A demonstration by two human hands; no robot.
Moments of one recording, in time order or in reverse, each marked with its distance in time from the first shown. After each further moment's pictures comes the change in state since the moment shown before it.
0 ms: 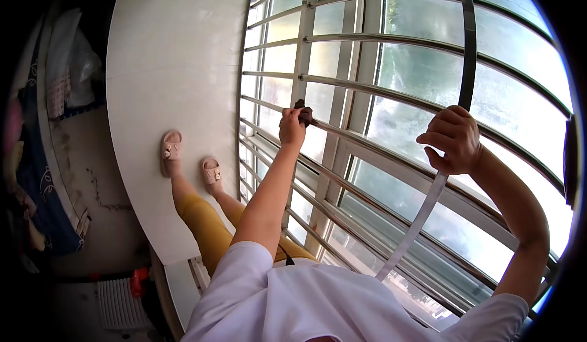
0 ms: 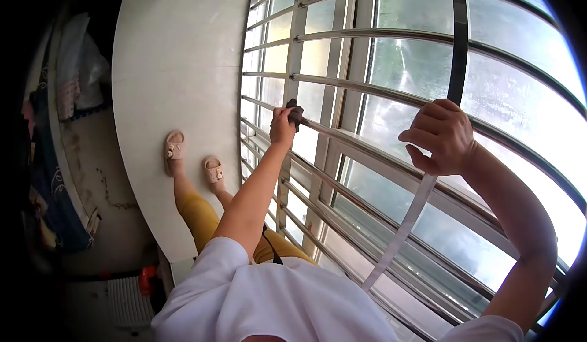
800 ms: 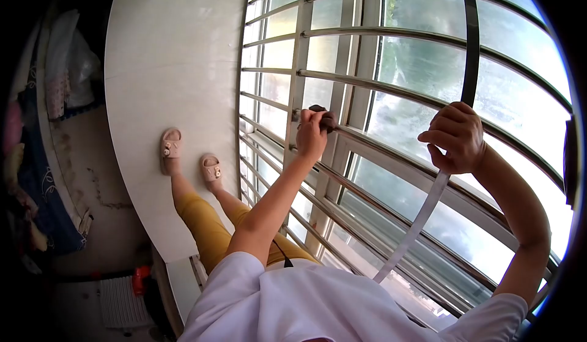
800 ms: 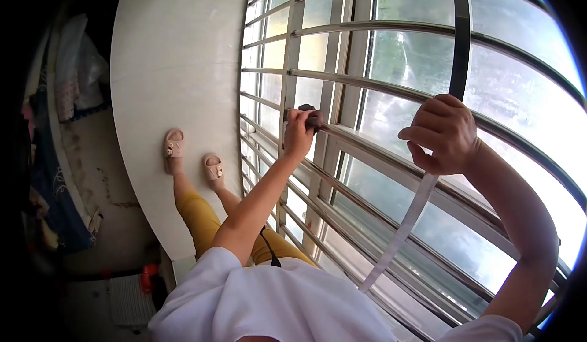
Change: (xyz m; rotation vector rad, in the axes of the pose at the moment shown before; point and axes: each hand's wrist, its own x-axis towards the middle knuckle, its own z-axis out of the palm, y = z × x) left_hand -0.041 0.048 0.009 -0.192 0.033 0.238; right_hand -0.001 0.001 0.003 0.025 0.072 -0.033
